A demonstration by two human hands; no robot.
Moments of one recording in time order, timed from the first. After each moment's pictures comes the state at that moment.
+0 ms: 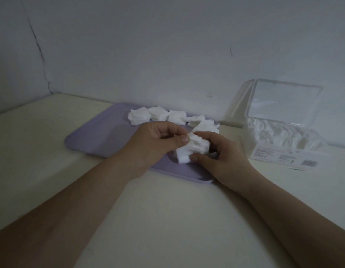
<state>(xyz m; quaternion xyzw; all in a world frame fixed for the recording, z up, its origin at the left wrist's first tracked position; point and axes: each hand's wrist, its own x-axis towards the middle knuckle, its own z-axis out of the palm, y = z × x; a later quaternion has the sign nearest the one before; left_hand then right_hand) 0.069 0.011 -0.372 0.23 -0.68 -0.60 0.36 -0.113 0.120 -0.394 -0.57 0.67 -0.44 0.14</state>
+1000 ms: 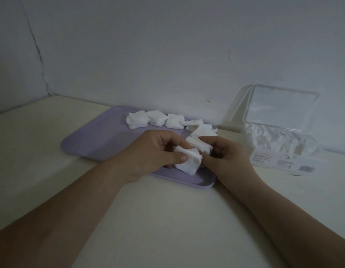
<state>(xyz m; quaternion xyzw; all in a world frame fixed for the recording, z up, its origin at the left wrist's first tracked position) 0.072 0.007 -0.373 0.23 -0.73 -0.58 0.26 -0.119 0.119 -0.399 -0.50 0.62 -0.56 0.22</state>
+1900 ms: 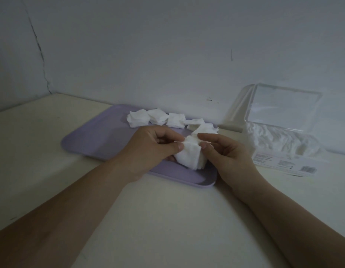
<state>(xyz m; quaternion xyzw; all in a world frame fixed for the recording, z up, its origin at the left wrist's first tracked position) 0.069 0.008 -0.378 0.26 -0.68 -0.58 0.36 -0.113 0.115 -0.398 -0.46 0.57 -0.63 0.27</state>
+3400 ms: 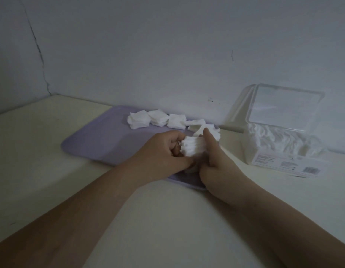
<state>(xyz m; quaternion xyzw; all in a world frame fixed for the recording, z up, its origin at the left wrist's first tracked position) 0.059 0.008 -0.386 0.23 -0.79 -0.50 0.28 -0.084 0.122 -0.388 -0.56 0.70 -0.40 0.19</state>
